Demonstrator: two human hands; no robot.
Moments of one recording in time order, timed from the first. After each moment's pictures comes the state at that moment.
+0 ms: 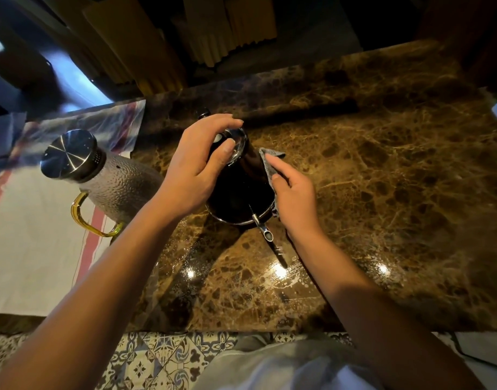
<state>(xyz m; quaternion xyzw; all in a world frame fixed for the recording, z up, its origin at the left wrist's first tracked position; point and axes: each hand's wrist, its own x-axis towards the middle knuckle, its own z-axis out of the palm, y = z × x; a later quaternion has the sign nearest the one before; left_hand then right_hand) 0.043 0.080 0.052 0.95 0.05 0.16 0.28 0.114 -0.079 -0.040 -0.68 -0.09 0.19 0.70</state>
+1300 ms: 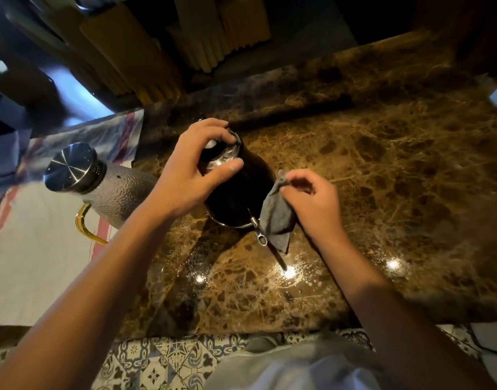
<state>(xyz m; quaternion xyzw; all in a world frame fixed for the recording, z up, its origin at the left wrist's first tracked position) 0.041 0.088 0.061 0.93 0.05 0.10 0.34 0.120 -0.116 -0.054 -0.71 -0.10 0.15 0.68</state>
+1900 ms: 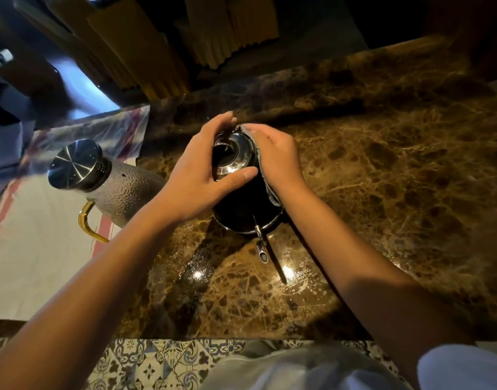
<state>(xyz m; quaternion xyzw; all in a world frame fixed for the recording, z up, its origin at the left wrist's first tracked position) 0.045 0.088 0.059 0.94 0.08 0.07 0.33 0.161 -0.024 -0.004 -0.65 -0.15 0.19 0.72</state>
